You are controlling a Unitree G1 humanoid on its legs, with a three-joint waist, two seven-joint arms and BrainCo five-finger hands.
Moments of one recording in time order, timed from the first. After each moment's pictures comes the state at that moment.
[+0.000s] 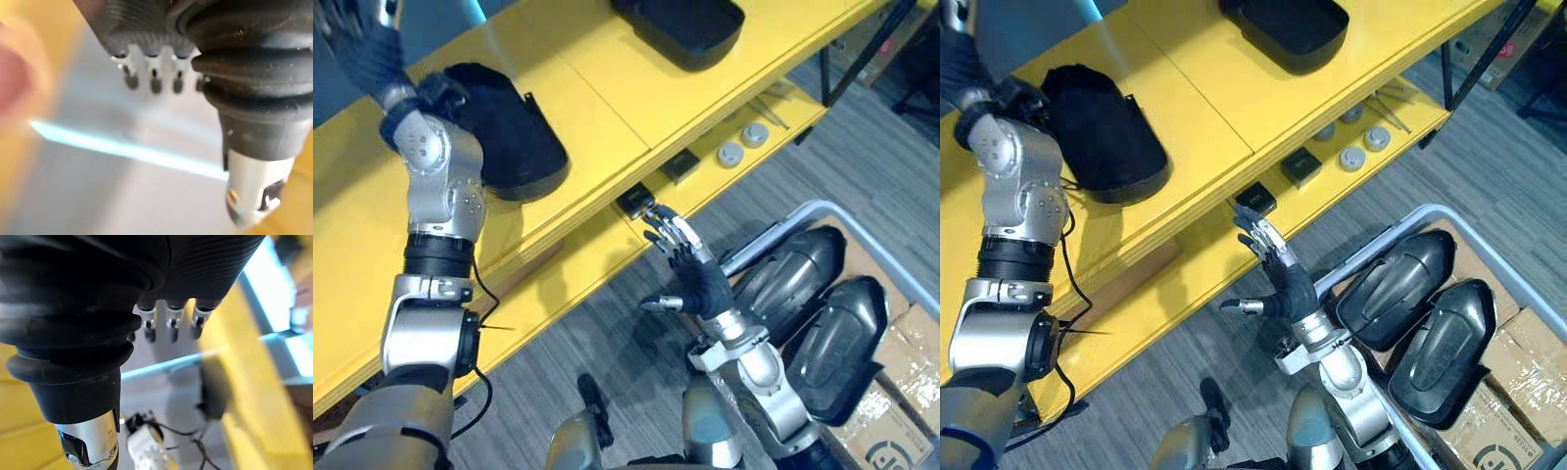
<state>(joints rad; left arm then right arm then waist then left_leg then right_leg) -0.90 0.51 0.04 0.21 -0.65 -0.36 0.61 -0.04 -0.24 0.41 -0.33 0.25 -0.32 0.09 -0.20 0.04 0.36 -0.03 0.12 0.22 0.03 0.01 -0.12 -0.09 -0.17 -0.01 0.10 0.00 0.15</state>
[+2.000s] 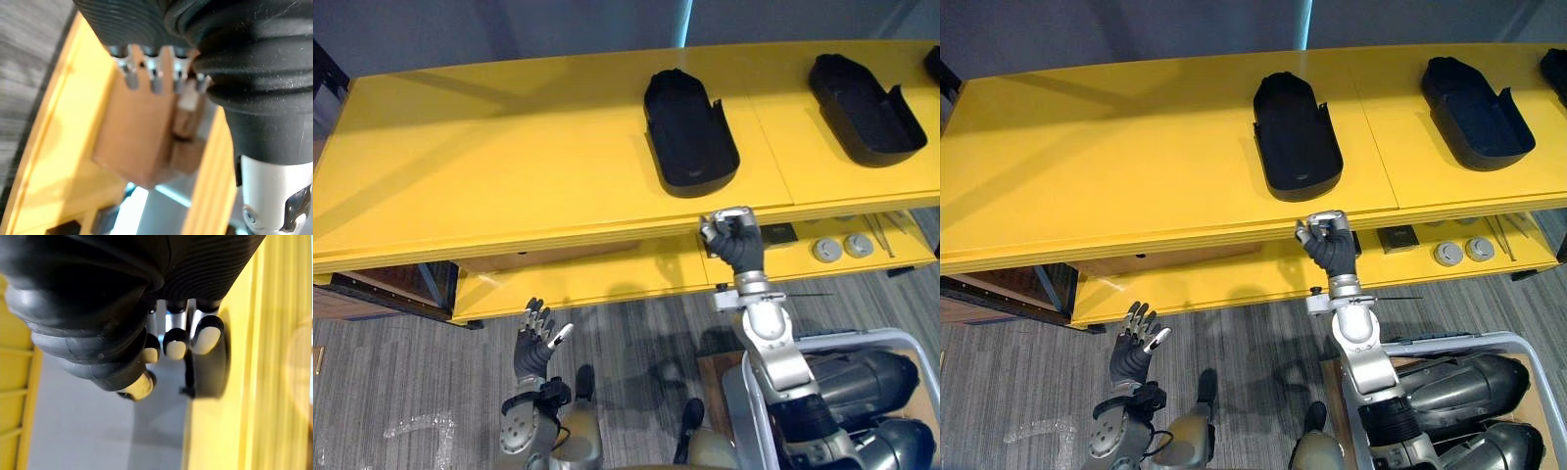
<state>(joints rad) 0.34 0.08 -0.15 -0.06 -0.43 -0.21 0.23 -0.28 -0.21 0.14 0.02 0.07 -0.22 -0.20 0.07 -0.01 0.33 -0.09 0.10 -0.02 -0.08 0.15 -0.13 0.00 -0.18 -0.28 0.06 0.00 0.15</state>
